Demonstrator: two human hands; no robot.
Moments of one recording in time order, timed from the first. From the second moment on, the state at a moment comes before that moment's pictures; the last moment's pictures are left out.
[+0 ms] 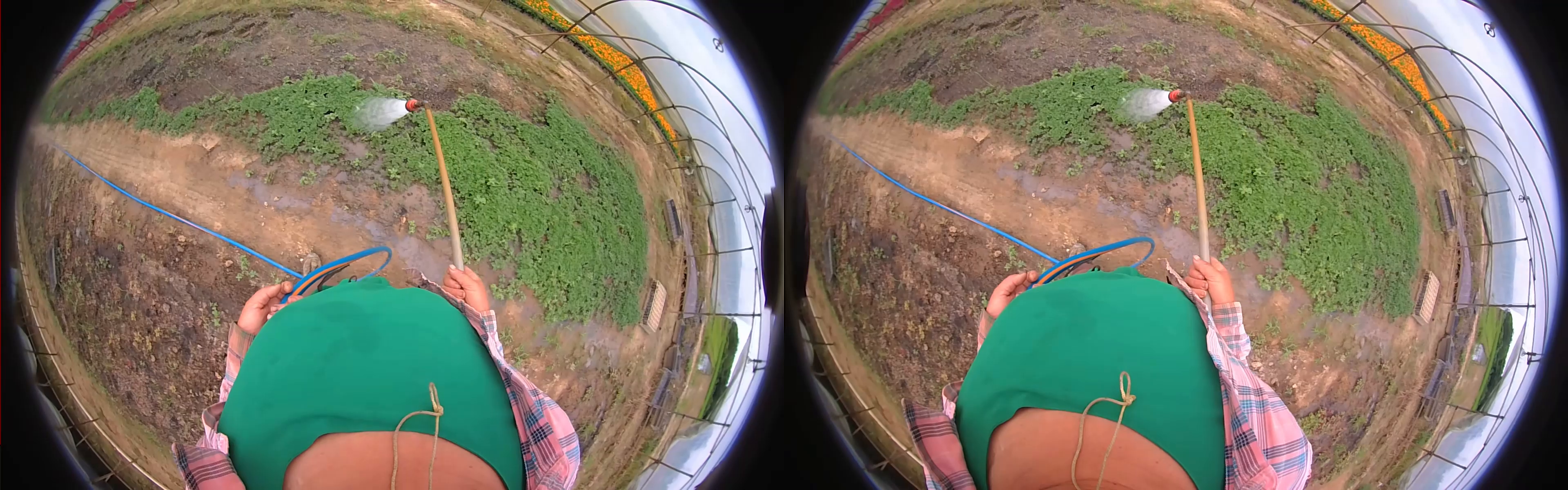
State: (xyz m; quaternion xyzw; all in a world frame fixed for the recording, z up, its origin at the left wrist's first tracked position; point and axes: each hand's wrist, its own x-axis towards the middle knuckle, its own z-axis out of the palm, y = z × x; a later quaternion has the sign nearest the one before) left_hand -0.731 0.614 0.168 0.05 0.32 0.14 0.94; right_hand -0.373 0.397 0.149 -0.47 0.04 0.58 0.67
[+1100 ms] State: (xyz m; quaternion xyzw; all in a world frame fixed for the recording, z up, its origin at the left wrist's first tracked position) left_hand -0.744 0.614 0.155 0.06 0.29 0.17 0.94; right_hand -0.355 0.452 0.180 -0.31 0.03 0.64 0.70
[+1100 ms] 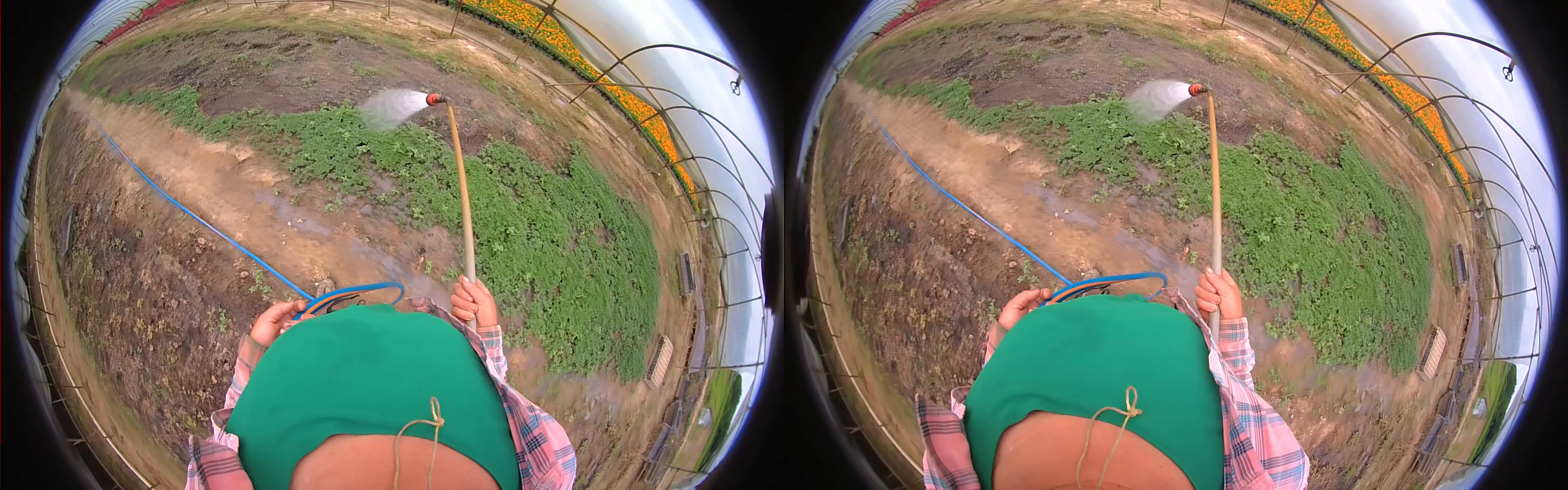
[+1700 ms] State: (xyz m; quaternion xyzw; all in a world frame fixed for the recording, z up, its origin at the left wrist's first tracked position) left_hand -0.746 0.596 0.156 0.08 0.29 0.21 0.93; right_hand -0.334 0.451 0.185 -0.41 0.01 0.59 0.70
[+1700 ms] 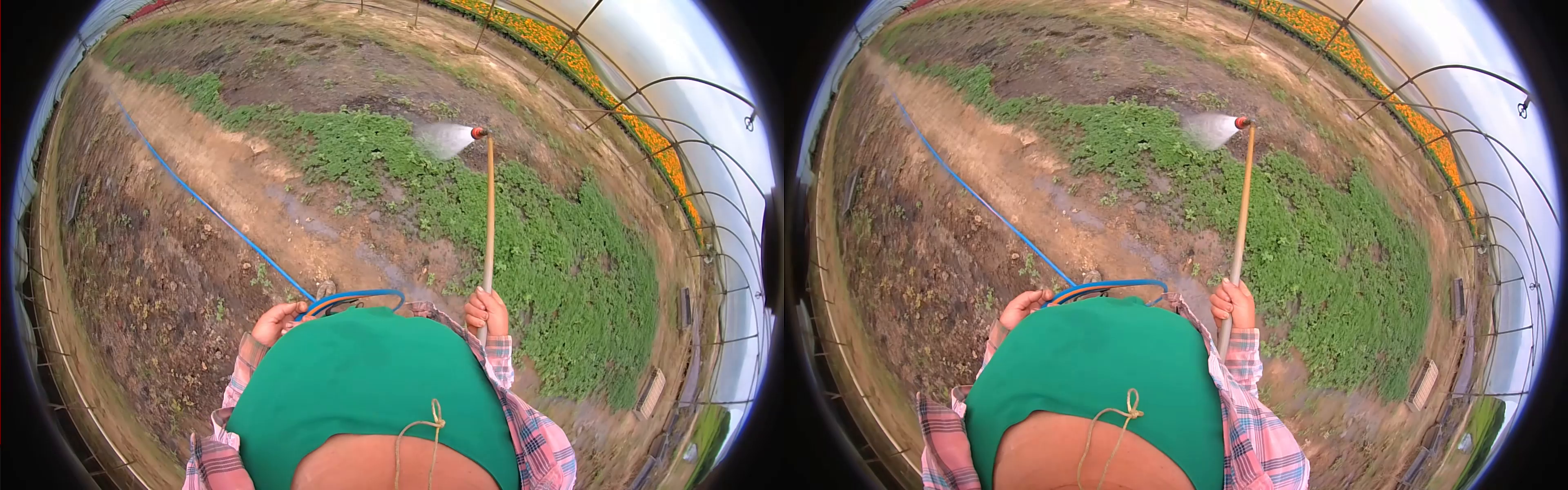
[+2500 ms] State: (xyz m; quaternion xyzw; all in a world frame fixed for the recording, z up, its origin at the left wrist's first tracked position) left_hand -0.755 0.578 0.163 0.05 0.31 0.25 0.91; right_hand -0.348 0.484 0.181 -0.36 -0.03 0.68 0.64
